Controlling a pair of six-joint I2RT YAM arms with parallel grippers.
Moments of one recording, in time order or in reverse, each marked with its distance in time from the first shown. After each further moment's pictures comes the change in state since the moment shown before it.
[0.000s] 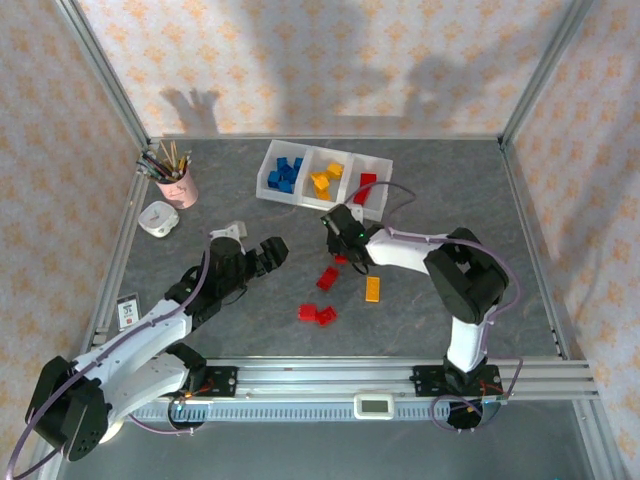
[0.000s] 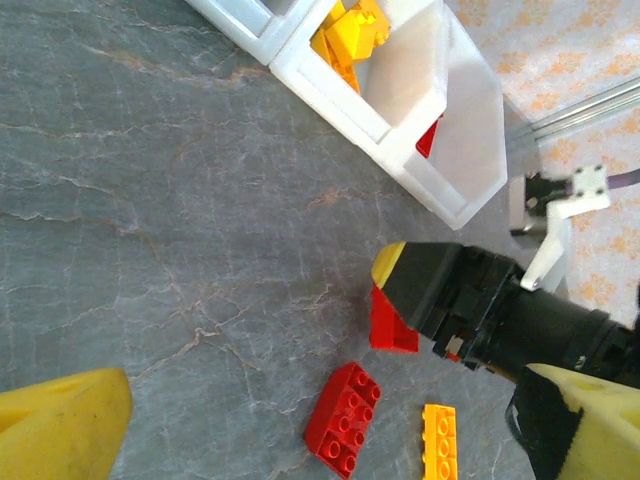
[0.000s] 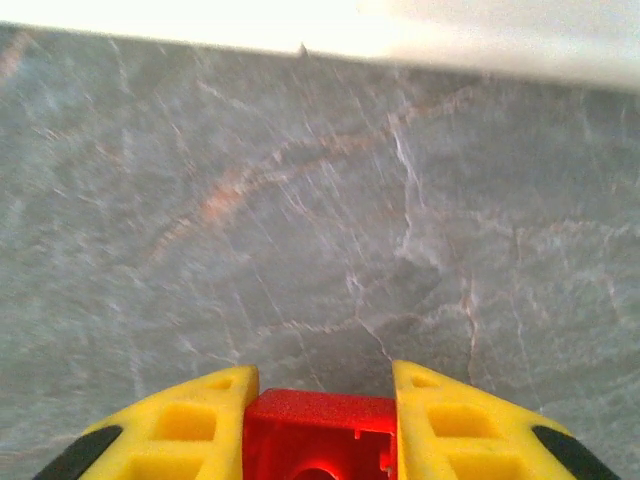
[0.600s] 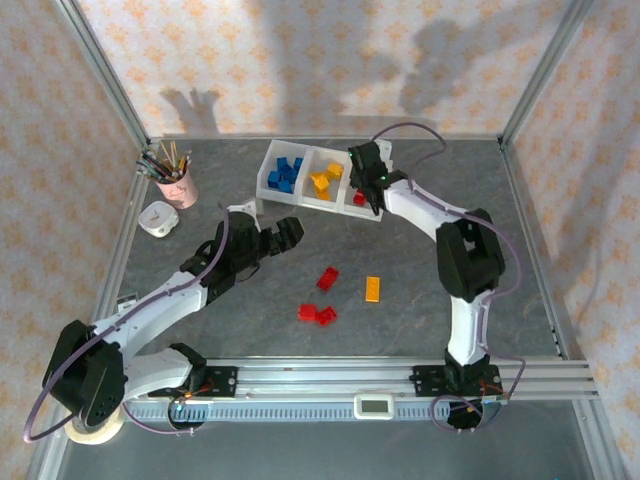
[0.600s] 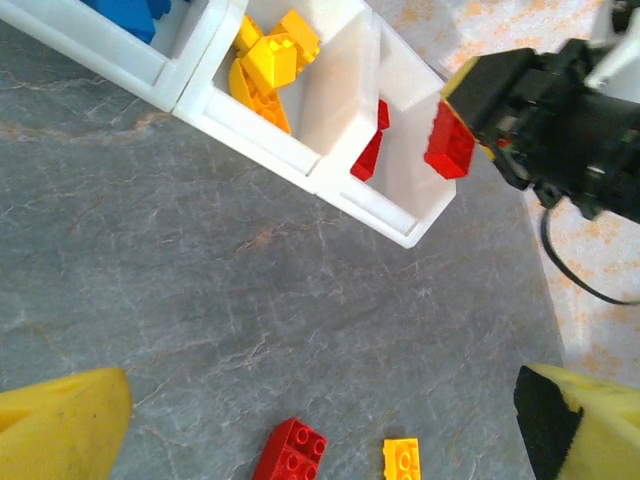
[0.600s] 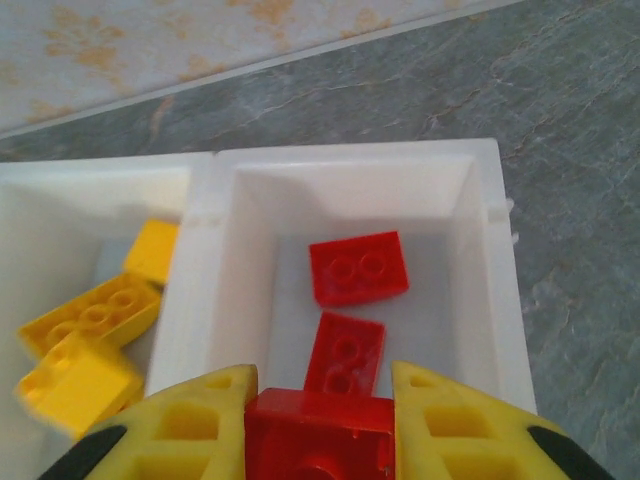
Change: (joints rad) left arm 0.000 0.225 0.199 0.051 0.051 0.079; right arm -0.260 0.174 0.447 -0.071 0.113 -0.143
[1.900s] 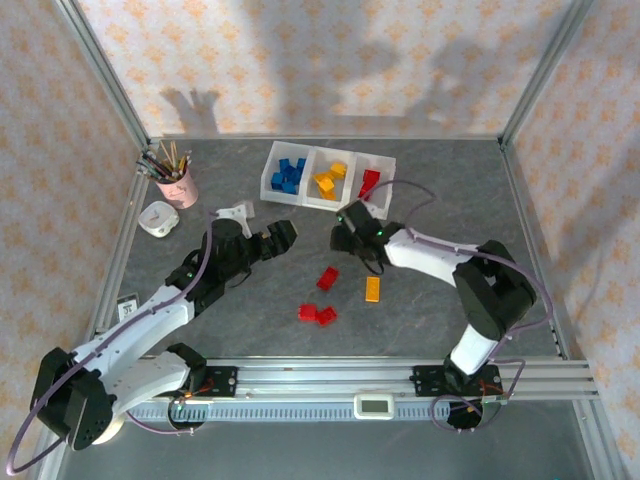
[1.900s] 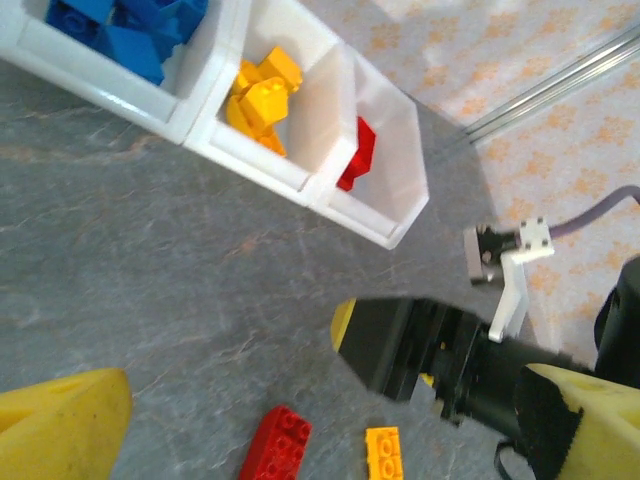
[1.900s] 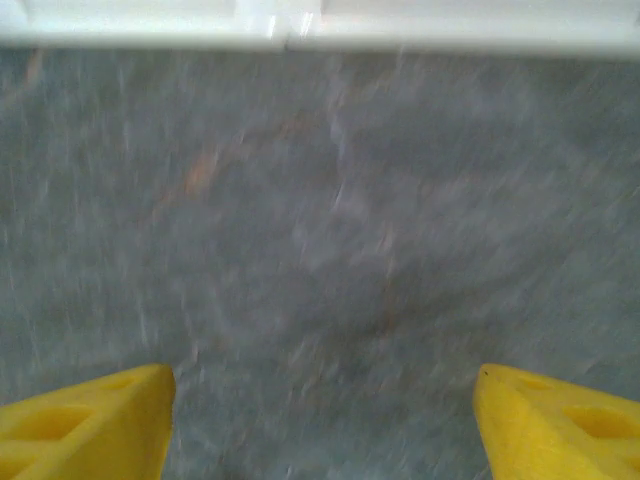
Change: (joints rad) left arm 0.000 -0.180 -0.063 -0.057 -0.011 0.014; right arm 0.247 -0.335 -0.547 -0.019 -0.181 0.187
